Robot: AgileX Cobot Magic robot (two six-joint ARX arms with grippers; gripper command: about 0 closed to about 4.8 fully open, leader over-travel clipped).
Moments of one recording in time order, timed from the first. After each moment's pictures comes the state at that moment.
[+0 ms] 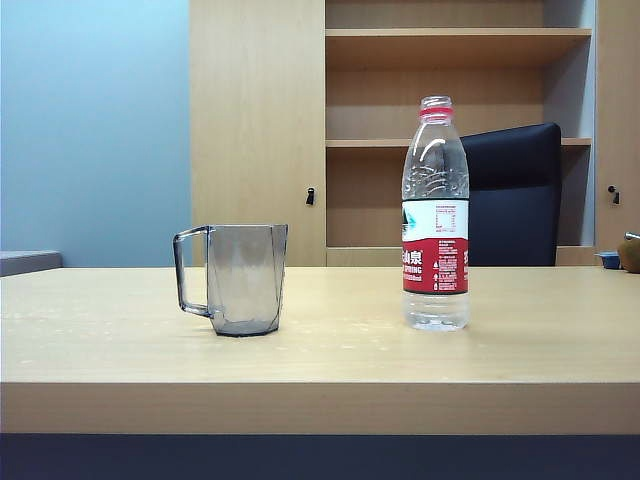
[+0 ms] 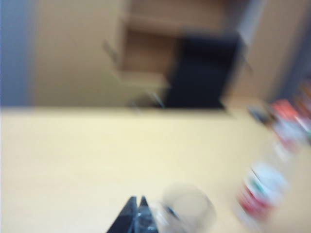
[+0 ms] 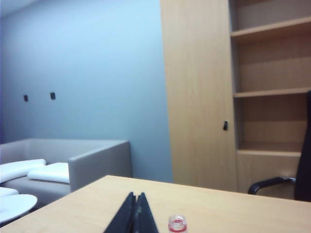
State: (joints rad) left arm 0.00 0.27 0.53 -0.18 0.37 -0.15; right arm -0.02 0.08 0.59 -0.07 -0.41 0.26
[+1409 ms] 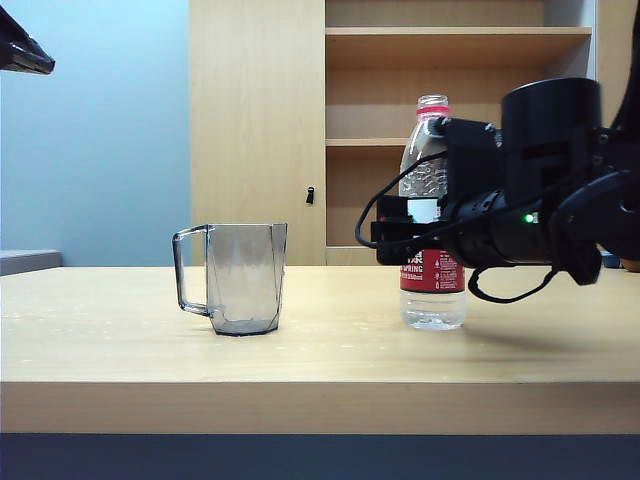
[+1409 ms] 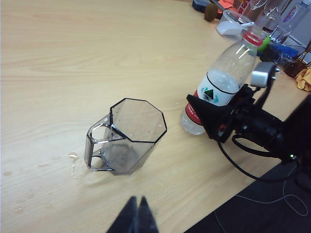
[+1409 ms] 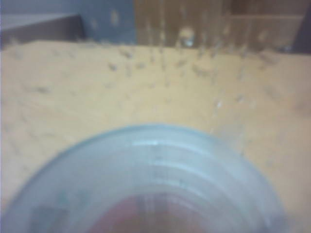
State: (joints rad) left arm 0.00 0.72 0.61 -0.25 0.69 -0.08; right arm 0.44 1.97 0.67 1.27 0.13 0.02
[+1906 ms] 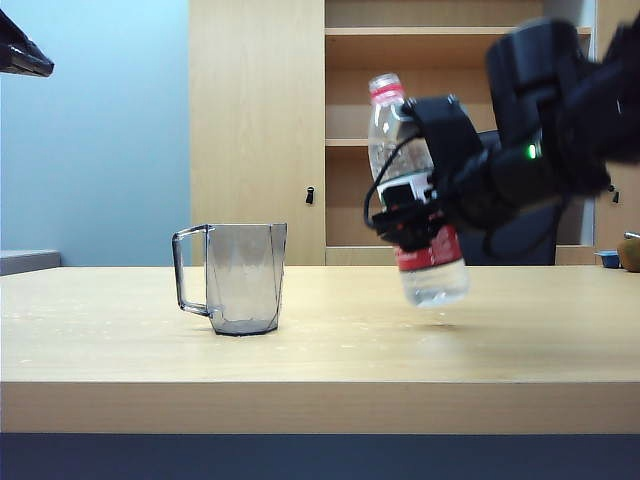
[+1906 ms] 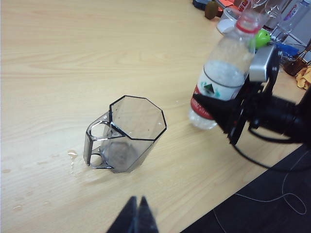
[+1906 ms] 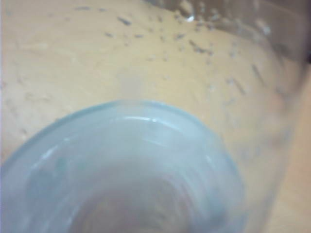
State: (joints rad) left arm 0.00 0.72 0.61 -0.26 0.69 -0.08; right arm 0.44 1.74 0.72 0.81 0.07 -0.24
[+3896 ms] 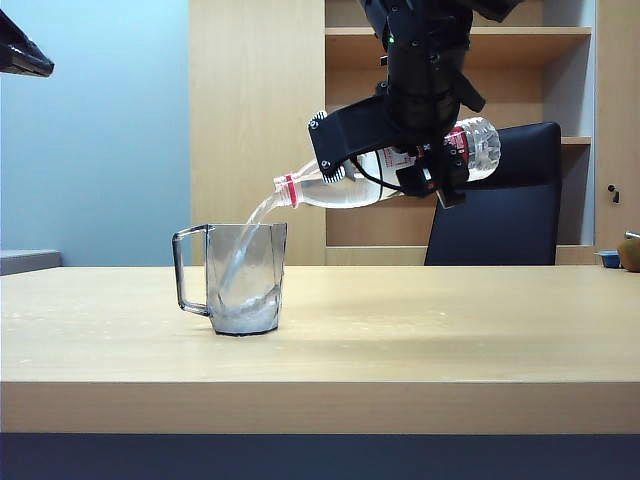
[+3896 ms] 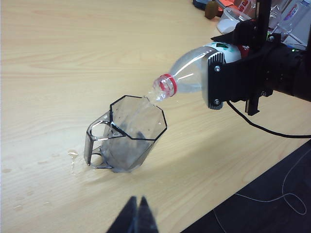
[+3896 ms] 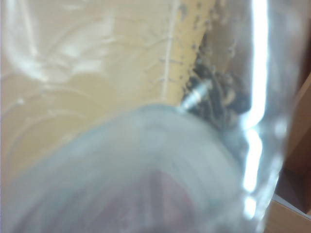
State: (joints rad) left arm 0.00 0.72 0.61 -0.26 0.69 -0.08; right arm 0.62 1.73 1.21 0.00 0.71 -1.50
